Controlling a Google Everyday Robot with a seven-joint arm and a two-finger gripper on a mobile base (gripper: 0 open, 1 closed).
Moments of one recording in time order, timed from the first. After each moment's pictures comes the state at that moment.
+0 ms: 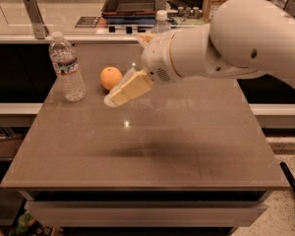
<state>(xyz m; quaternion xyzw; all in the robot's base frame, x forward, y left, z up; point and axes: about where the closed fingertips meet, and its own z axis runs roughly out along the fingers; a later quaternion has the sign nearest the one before) 0.542 0.051 0.961 -0.54 0.65 0.18 0.49</state>
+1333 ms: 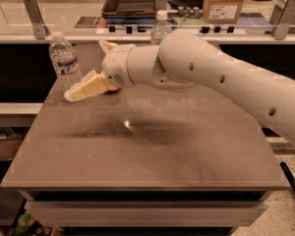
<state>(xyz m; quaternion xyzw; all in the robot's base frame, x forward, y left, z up) 0.589 0.152 0.934 -0.51 0.61 0.28 0.54</state>
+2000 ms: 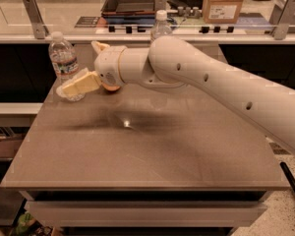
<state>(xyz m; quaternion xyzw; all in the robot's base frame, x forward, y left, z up) 0.610 0.177 0.926 -0.49 0.60 0.32 0.55</state>
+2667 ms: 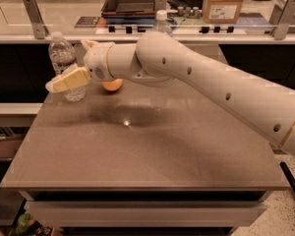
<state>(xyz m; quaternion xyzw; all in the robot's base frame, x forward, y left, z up) 0.625 0.207 0.927 -0.49 0.59 0.34 0.54</state>
